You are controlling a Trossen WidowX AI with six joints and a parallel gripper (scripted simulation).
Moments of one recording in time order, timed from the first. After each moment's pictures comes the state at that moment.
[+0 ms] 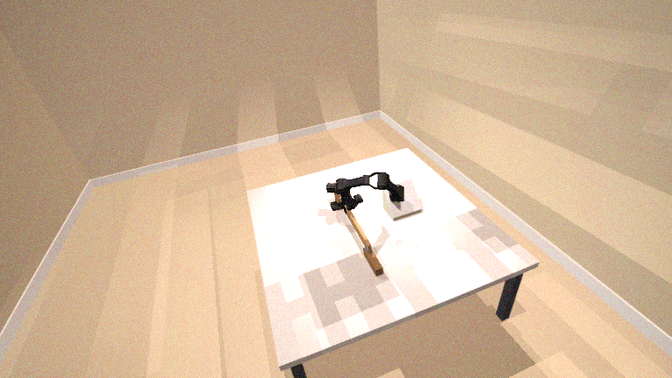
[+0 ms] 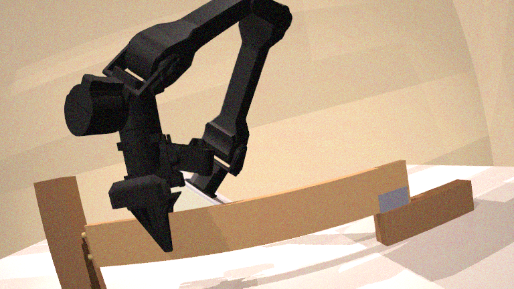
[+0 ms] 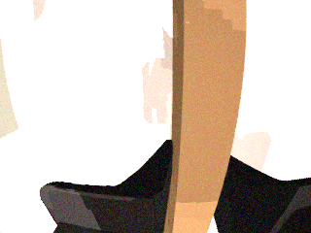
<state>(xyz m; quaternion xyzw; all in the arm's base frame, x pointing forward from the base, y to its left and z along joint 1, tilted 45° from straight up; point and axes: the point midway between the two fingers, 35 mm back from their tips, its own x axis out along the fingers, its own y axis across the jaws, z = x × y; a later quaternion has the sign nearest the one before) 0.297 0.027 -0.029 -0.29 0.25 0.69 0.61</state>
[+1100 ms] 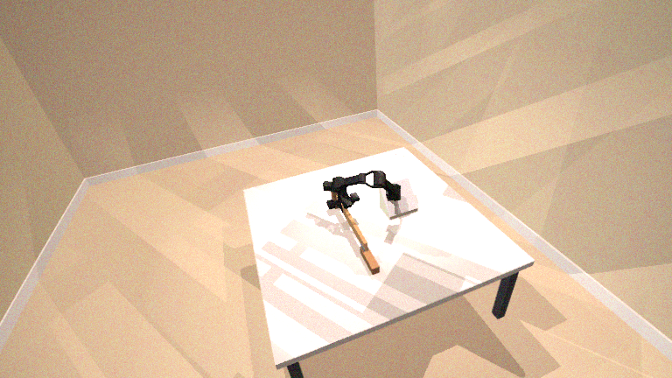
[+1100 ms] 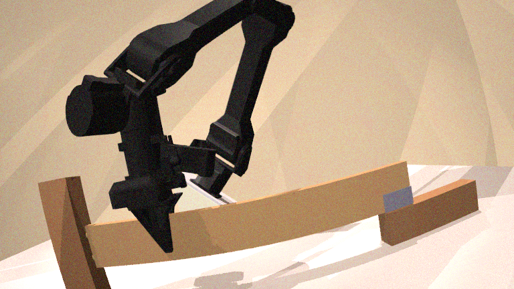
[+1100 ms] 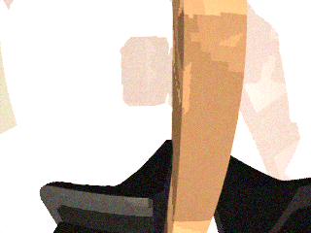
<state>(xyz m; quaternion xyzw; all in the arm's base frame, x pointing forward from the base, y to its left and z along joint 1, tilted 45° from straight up) 0.297 0.023 -0.033 -0.29 0.25 0.69 0.61</state>
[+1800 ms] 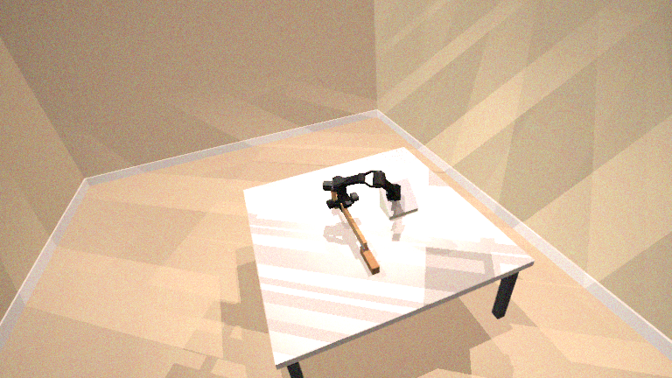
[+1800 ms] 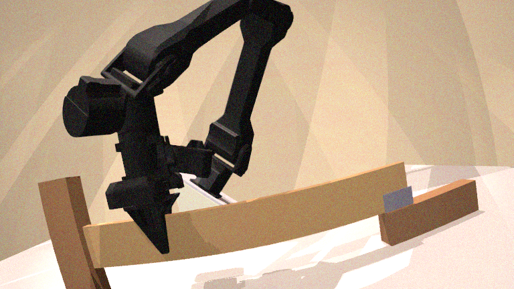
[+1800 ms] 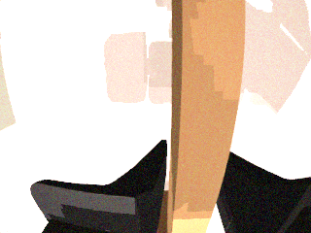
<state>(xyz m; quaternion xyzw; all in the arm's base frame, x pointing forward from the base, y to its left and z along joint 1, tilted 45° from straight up) 0.297 0.020 -0.037 -0.29 0.25 0.69 0.61</state>
